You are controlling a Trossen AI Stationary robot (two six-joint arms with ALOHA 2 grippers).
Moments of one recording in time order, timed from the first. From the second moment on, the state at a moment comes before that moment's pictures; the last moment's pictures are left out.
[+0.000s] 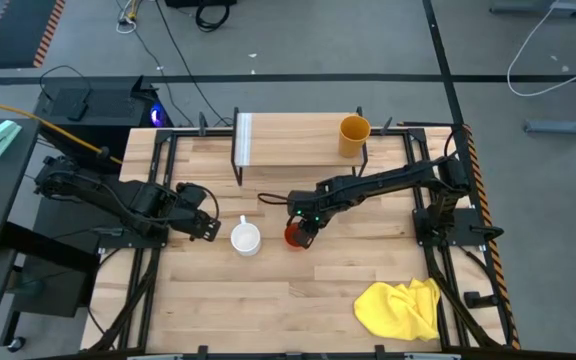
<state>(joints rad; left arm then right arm) -0.32 1.11 1.04 -1.22 -0.34 -1.35 0.04 1.84 1.42 -0.83 -0.06 0.66</state>
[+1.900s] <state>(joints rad) -0.32 1.11 1.04 -1.22 -0.34 -1.35 -0.49 1.84 2.18 -1.42 0.05 0.23</state>
